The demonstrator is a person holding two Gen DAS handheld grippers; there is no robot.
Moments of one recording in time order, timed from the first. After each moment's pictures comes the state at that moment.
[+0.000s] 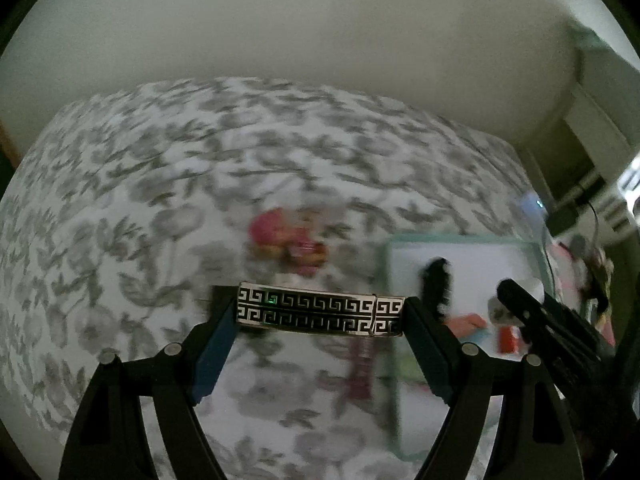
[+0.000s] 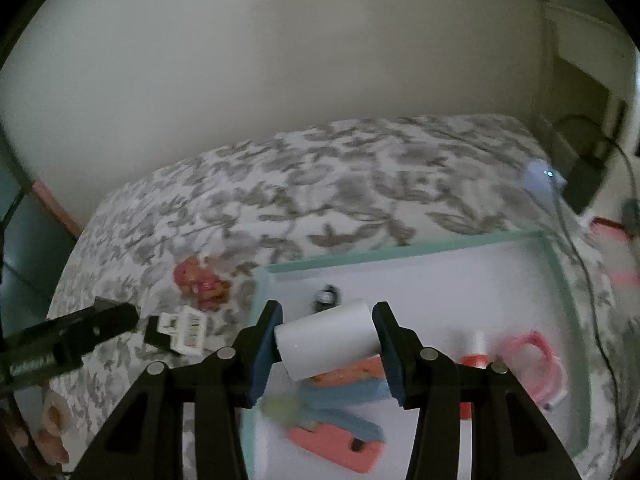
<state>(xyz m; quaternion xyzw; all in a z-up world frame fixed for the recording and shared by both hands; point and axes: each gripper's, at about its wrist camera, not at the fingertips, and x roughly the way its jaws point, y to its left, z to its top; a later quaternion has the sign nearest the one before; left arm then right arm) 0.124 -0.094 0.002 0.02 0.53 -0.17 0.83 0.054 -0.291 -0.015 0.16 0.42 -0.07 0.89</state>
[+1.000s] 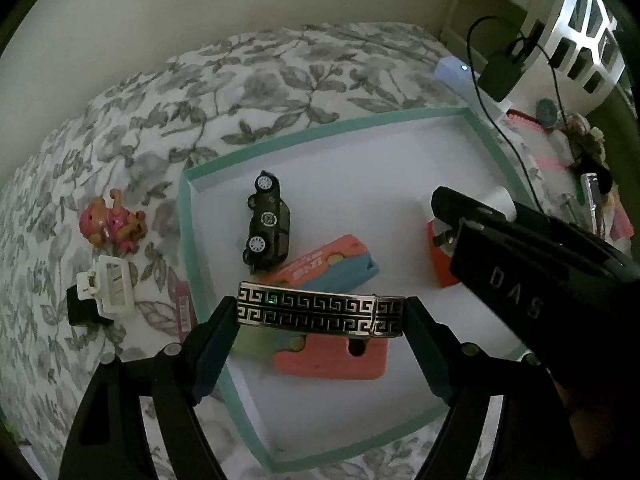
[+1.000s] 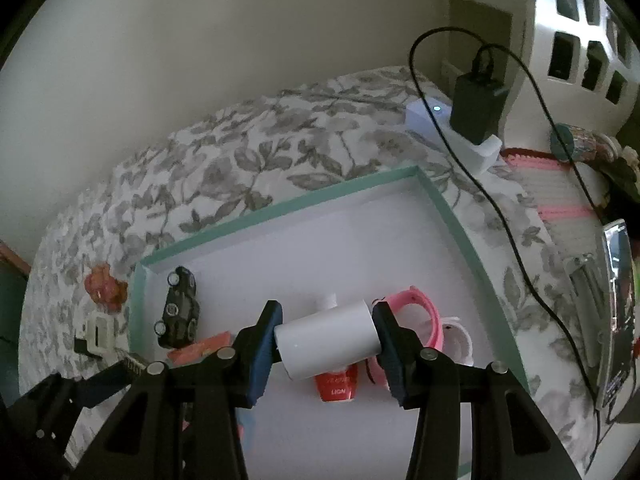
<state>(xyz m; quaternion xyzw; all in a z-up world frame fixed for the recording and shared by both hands) 0.059 -0.241 -0.055 0.16 0.56 -0.24 0.78 0.018 -0.369 -0.052 0.20 0.46 -0.17 0.85</state>
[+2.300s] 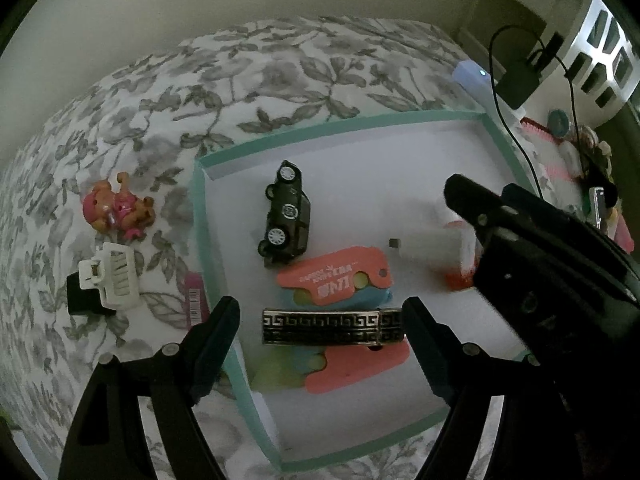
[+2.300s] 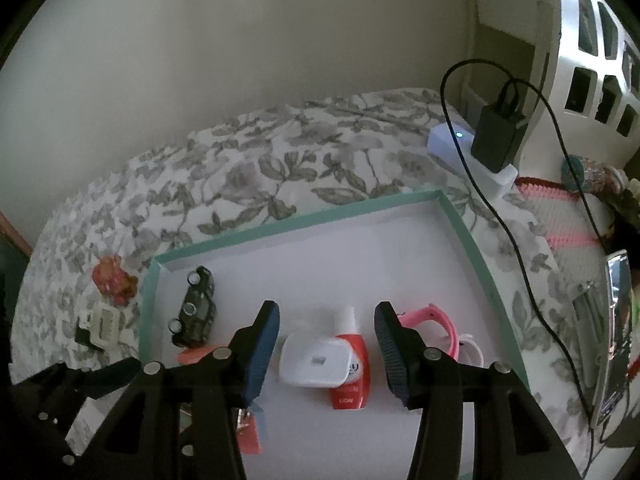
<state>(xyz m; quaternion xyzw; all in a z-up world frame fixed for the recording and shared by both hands) 0.069 -0.231 -0.057 0.14 0.57 -0.23 0.77 0.022 -0.355 -0.041 0.17 0.44 -0.15 0.87</state>
